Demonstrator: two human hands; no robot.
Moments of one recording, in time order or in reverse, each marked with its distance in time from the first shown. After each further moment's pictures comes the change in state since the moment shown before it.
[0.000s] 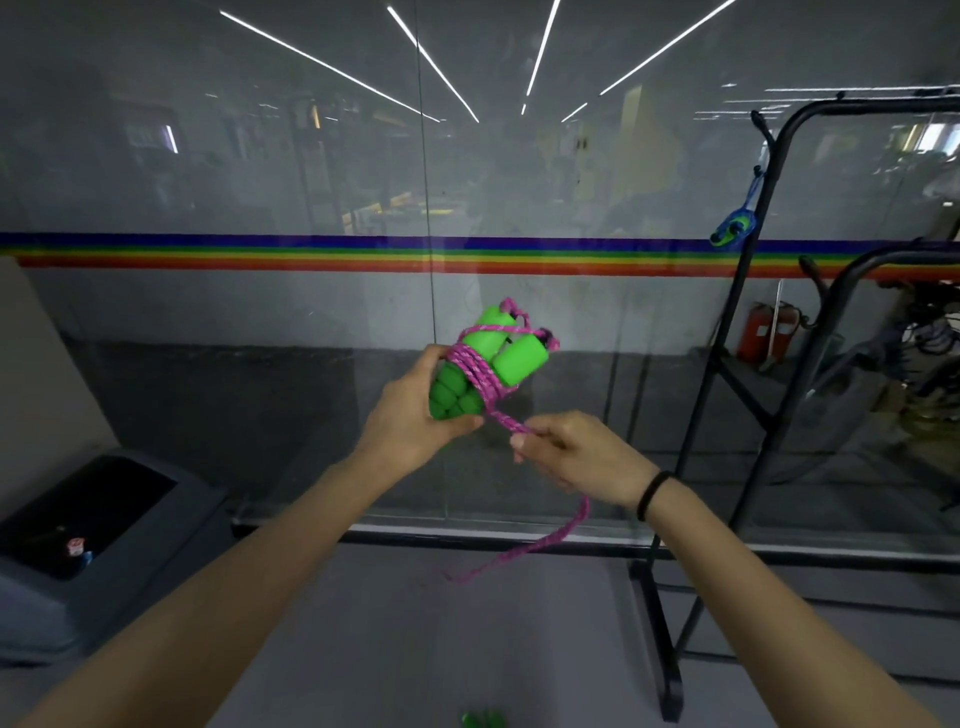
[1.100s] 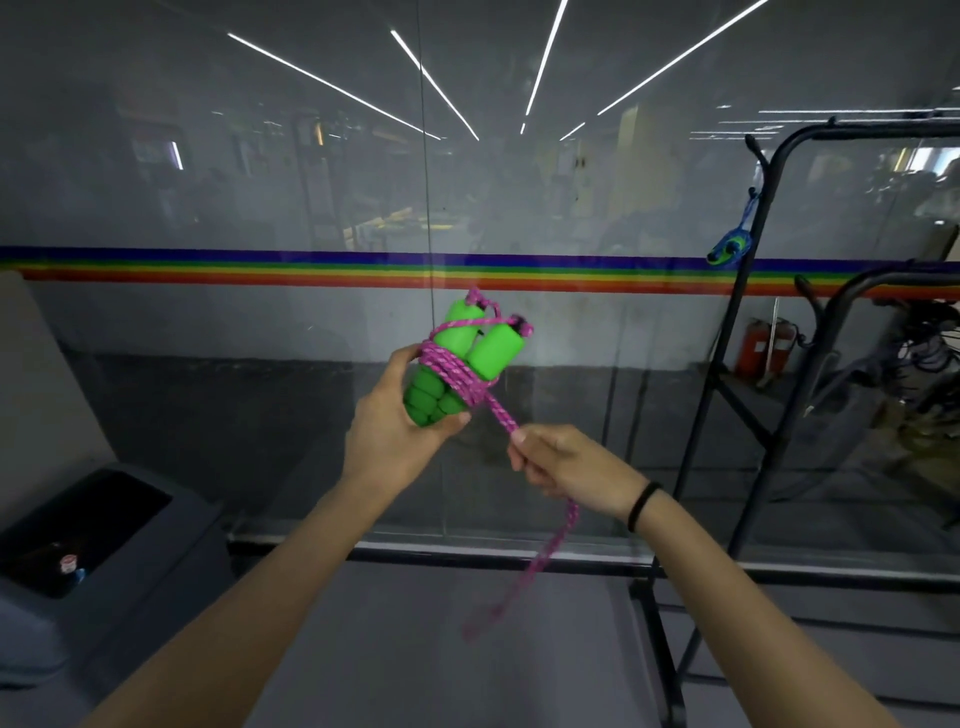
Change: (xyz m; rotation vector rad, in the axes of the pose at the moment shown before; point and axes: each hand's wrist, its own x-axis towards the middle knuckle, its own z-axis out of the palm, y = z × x) left_hand -0.009 0.008 -0.010 -0.057 0.252 -0.070; right_hand 0.008 -0.004 0.002 0.306 -0.073 0.064
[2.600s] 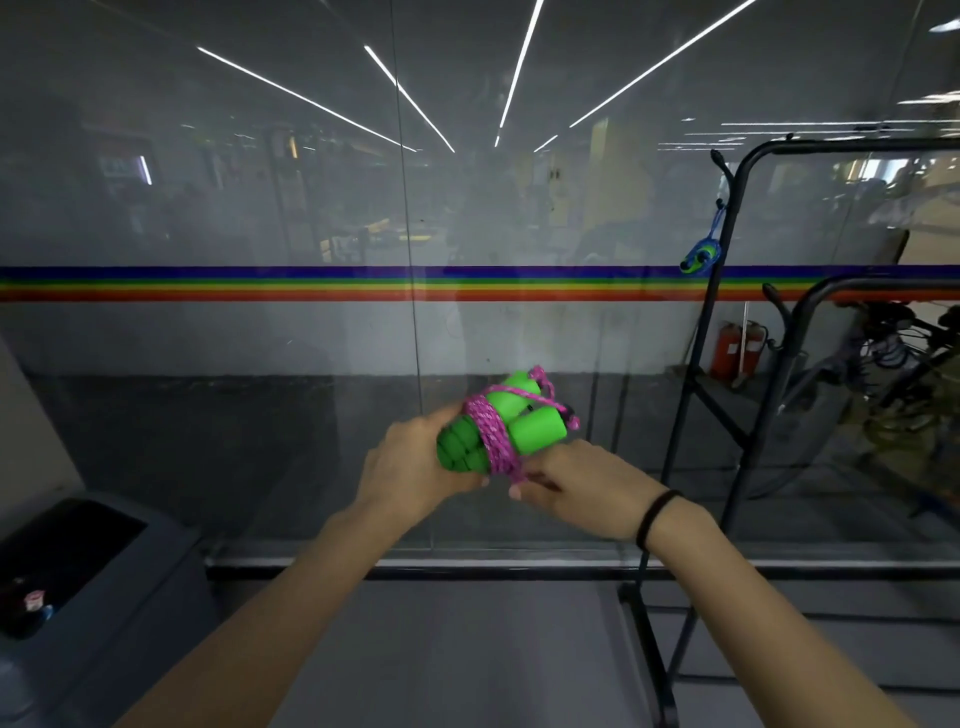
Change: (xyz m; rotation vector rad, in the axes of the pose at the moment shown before) left_hand -0.005 0.005 0.010 0.233 -0.319 0.056; right_hand -0.022 -0.027 -0.008 -0.785 -0.027 0.033
